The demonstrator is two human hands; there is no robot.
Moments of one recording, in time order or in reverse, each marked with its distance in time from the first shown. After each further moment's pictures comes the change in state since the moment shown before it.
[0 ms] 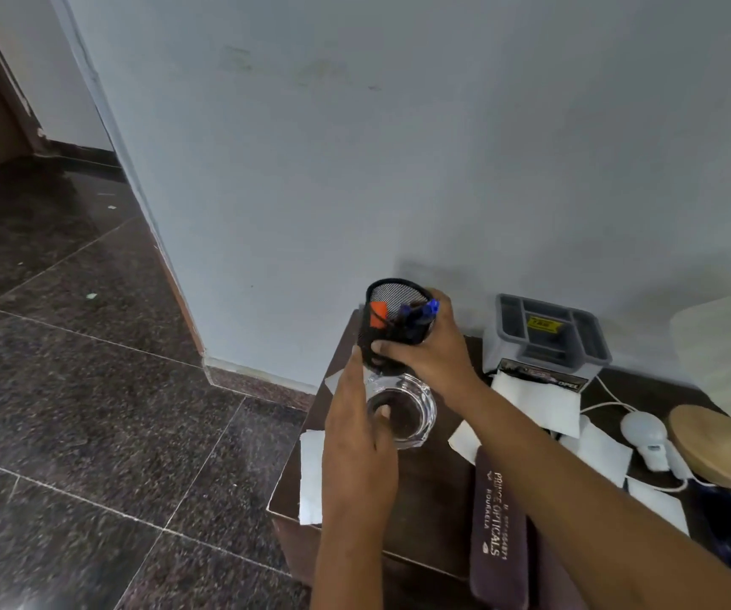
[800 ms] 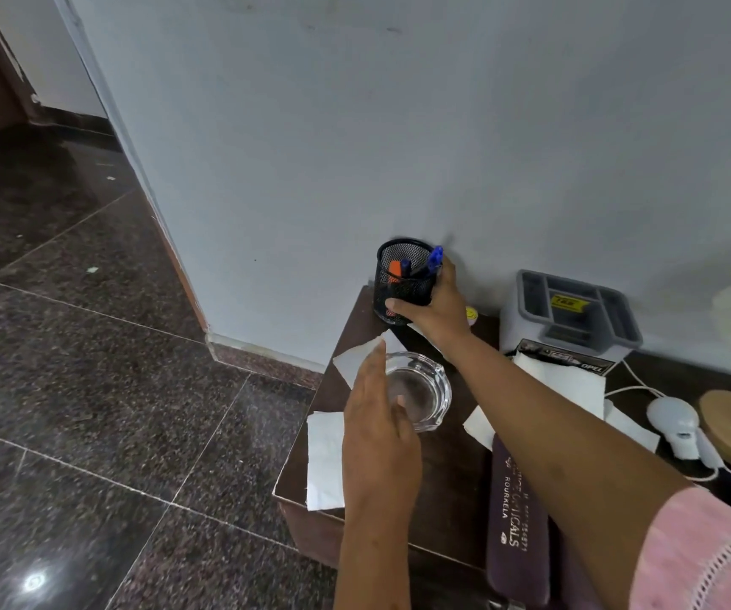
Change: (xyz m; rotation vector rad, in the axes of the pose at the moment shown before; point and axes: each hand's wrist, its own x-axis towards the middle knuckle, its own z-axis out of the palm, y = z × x) left_hand 0.002 -0.018 0.017 0.077 -0.029 -0.073; right_hand 0.054 0.039 0.018 -0.067 0.073 0.038
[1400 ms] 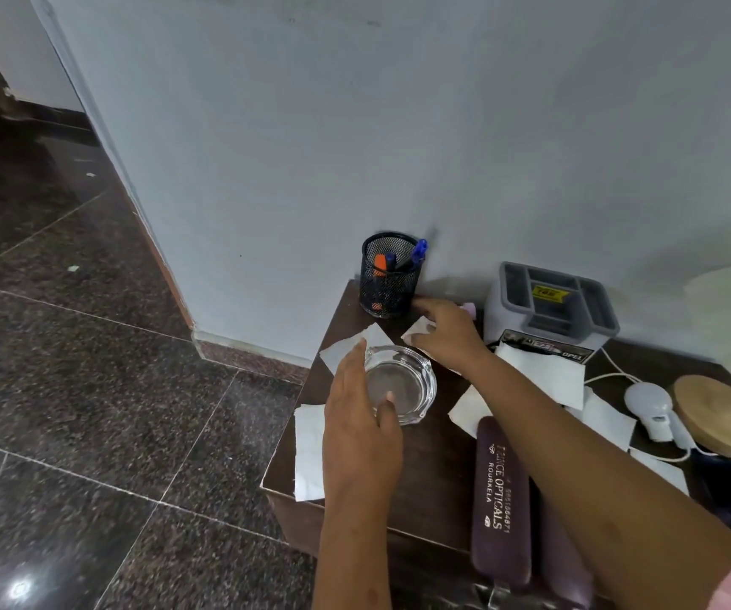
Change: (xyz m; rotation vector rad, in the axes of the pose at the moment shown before) left_hand -0.002 -0.001 -0.006 0.005 -0.003 -0.025; right_hand -0.030 0.008 -0.035 -0.397 -0.244 0.040
